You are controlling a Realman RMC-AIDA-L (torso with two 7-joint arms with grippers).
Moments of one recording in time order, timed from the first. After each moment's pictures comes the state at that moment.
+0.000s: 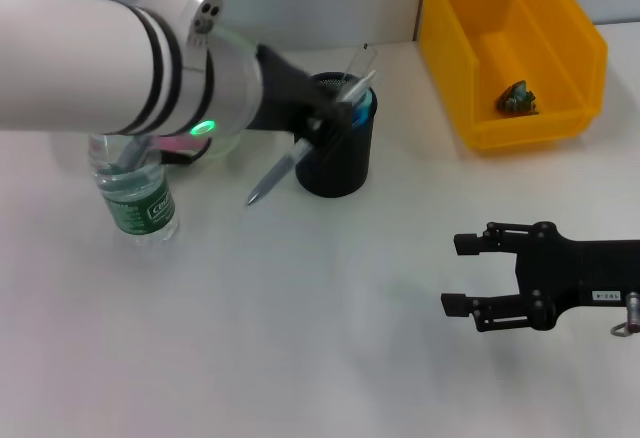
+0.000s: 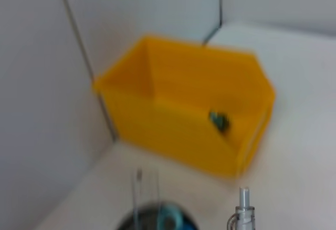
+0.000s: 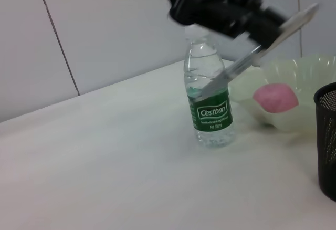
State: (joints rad) left arm -0.59 -2.07 1.80 1.72 -0.52 -1.18 0.28; right arm 0.30 2.07 -0.87 -0.85 -1.93 -1.62 1.36
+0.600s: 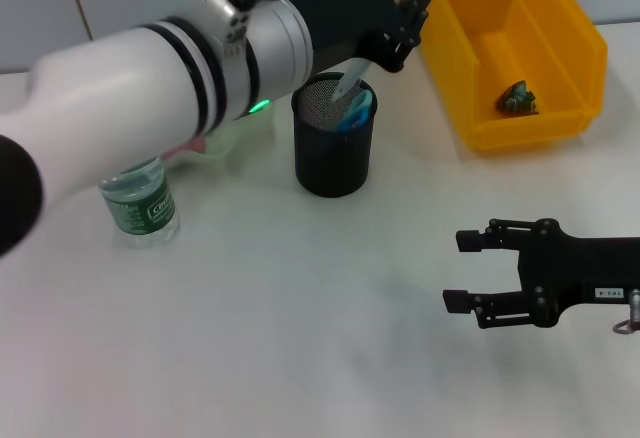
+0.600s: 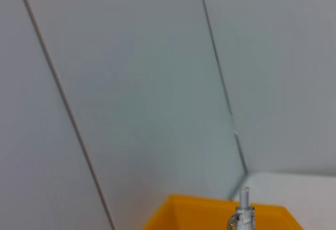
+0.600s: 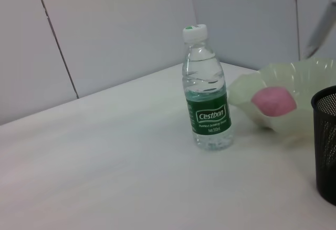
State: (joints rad) left arm -0.49 -2.07 1.96 1.52 -0.73 -0.41 0.60; right arm 0.30 2.07 -0.86 -0.86 -1.92 -1.63 1.36
